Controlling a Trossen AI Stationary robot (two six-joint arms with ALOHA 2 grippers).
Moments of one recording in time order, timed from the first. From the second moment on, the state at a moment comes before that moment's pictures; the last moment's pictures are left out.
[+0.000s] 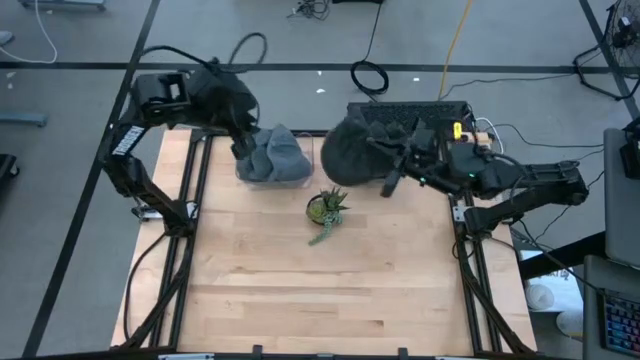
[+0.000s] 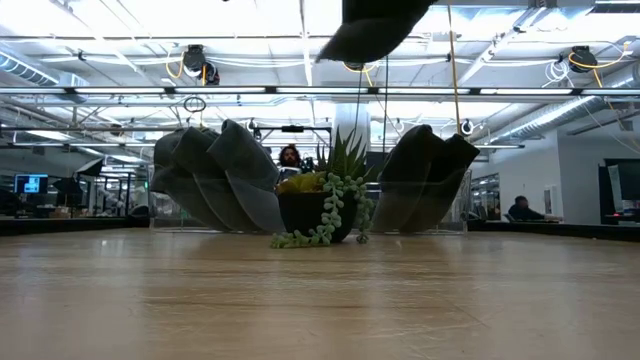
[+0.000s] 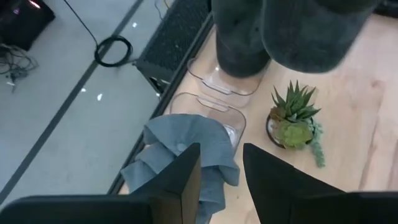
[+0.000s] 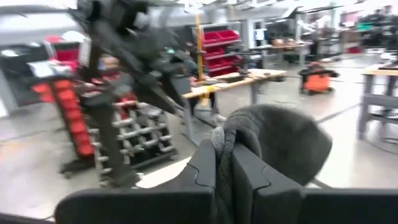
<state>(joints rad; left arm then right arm) 0.37 1.57 2.28 -1.57 -0.14 -0.01 0.10 1.14 1.27 -0.07 0.61 0.14</state>
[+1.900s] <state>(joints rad) 0.43 1.36 2.28 -1.57 -0.13 0.11 -0.41 1.53 1.10 -0.19 0.40 0.52</state>
